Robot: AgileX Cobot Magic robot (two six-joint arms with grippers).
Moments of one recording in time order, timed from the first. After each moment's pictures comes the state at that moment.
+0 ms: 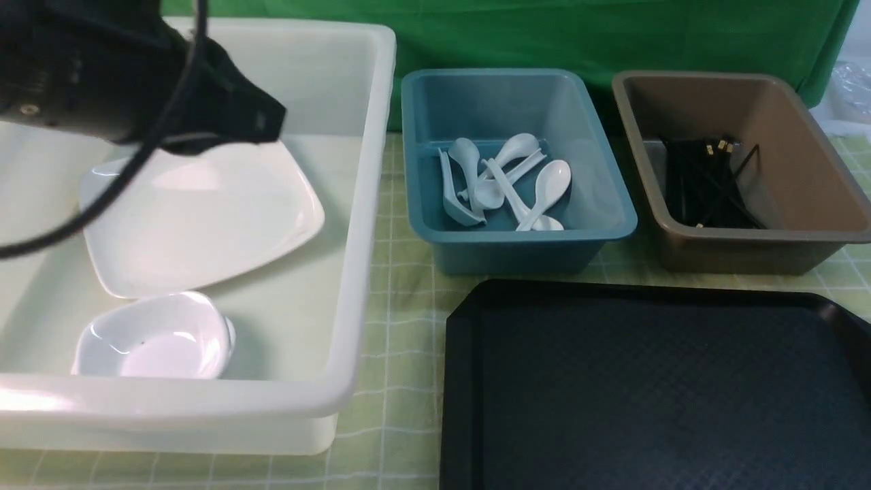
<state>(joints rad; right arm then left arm) 0.62 1.60 -2.17 -0.30 1.17 -0.01 -0.32 1.19 -1.25 -0.40 0.88 0.39</state>
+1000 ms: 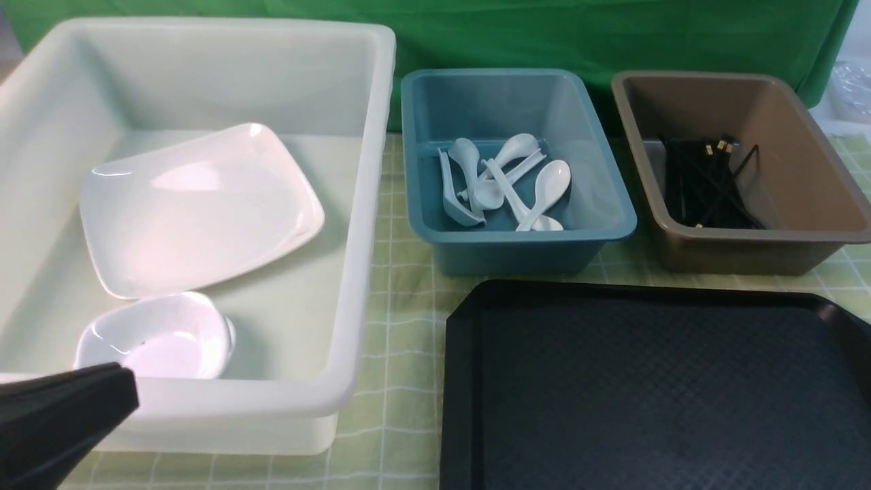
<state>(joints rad) 0.61 0.09 -0.39 -0.69 0.13 0.65 -0.49 0.25 -0.43 -0.17 0.47 -0.11</state>
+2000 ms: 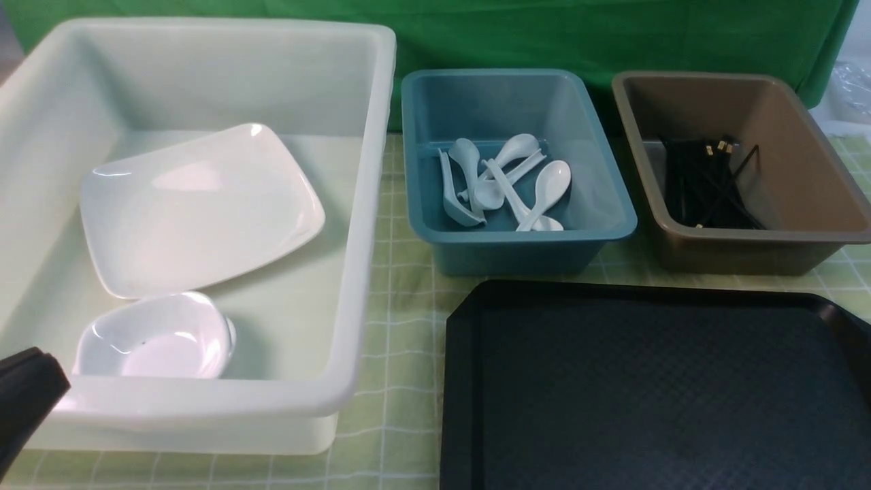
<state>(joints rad) 0.61 0.09 -0.39 -0.69 0.14 0.66 -0.49 0.13 -0.32 0.04 0.33 -0.05</state>
